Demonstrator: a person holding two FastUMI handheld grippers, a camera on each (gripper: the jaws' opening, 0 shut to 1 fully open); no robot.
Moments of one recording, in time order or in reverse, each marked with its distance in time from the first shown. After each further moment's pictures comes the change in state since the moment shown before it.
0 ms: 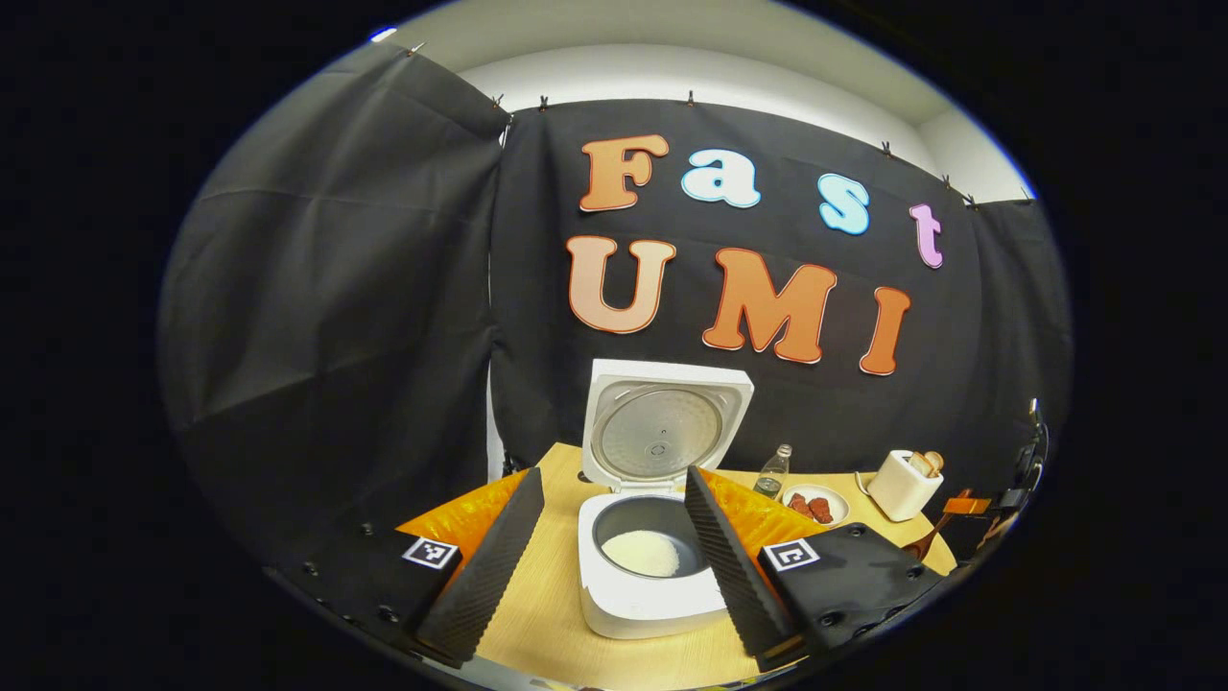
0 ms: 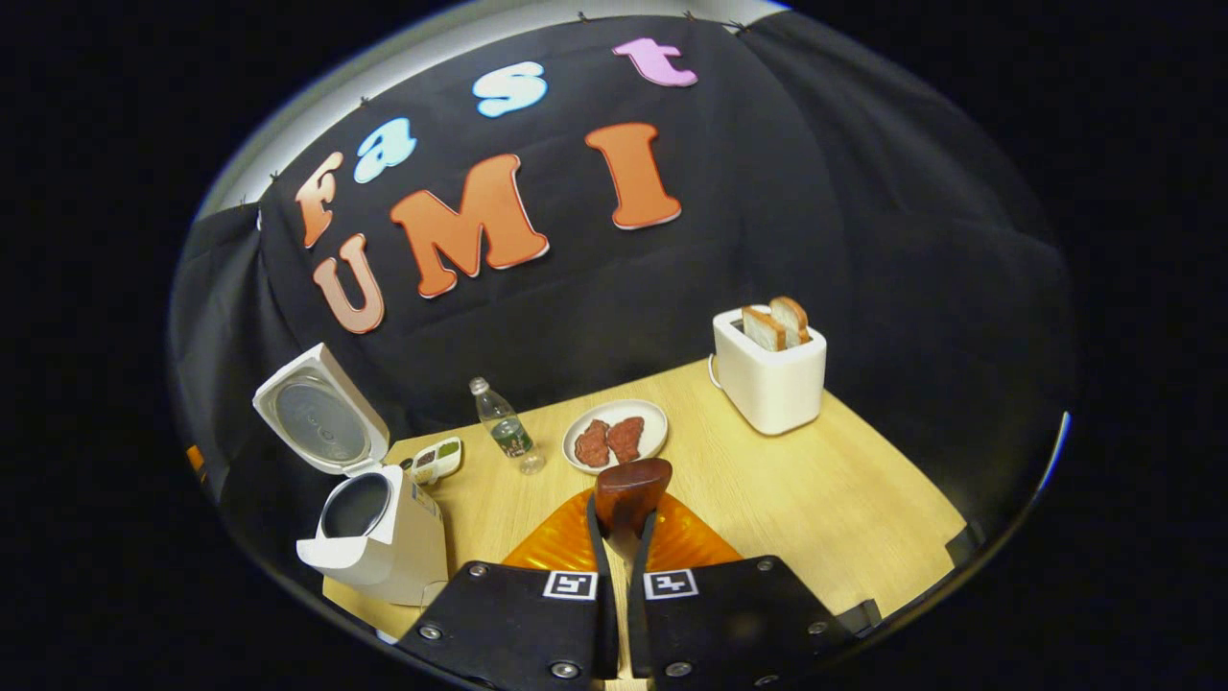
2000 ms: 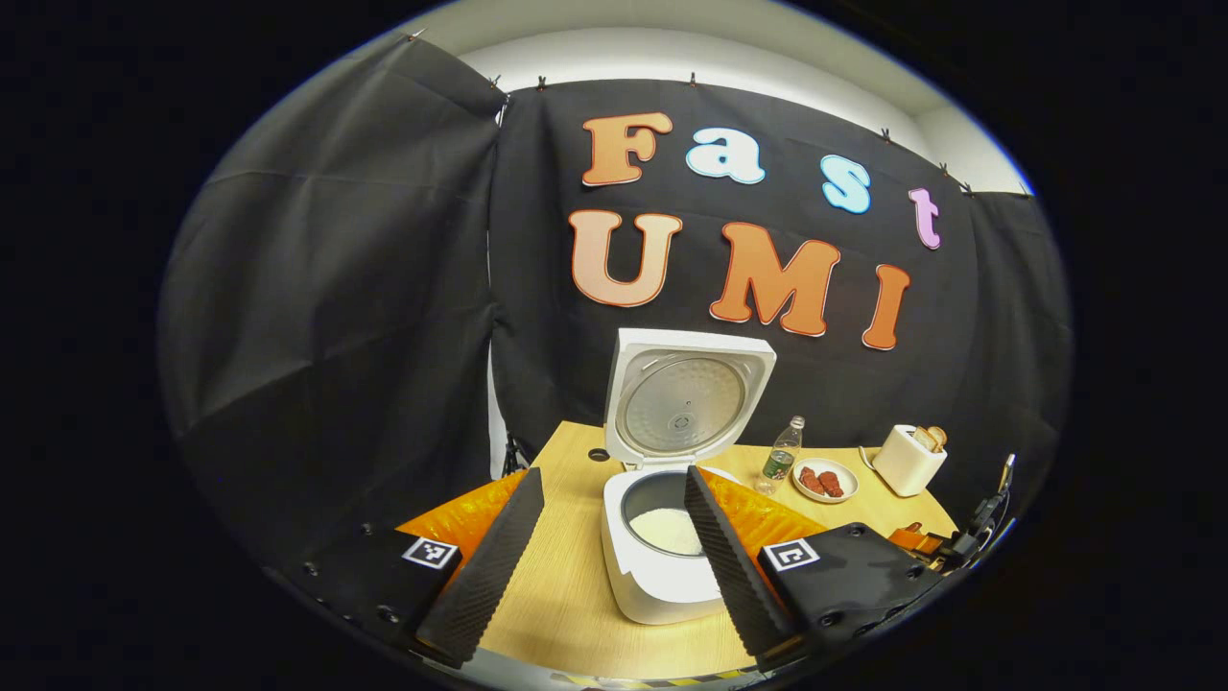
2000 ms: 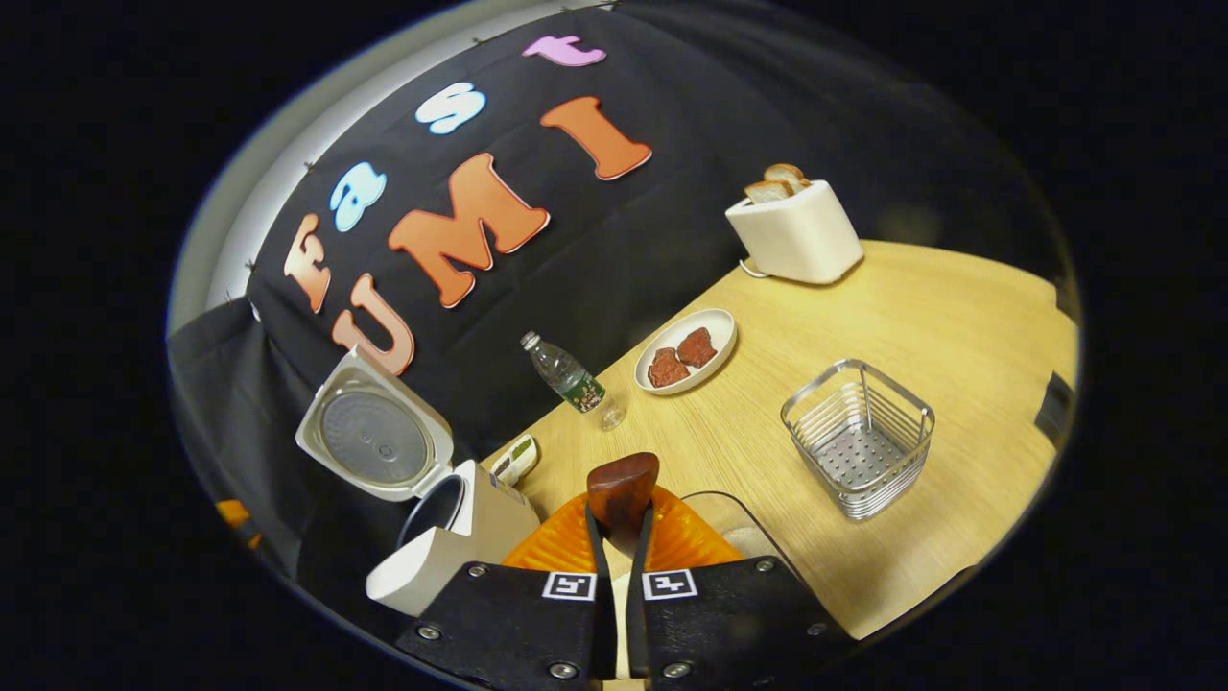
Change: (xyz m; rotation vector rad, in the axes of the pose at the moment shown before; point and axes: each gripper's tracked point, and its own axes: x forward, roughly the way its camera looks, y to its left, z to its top) left arm 0.012 0.039 -0.026 0.008 0.083 -0.019; right arm 0.031 0.085 -0.154 0.509 0.062 0.089
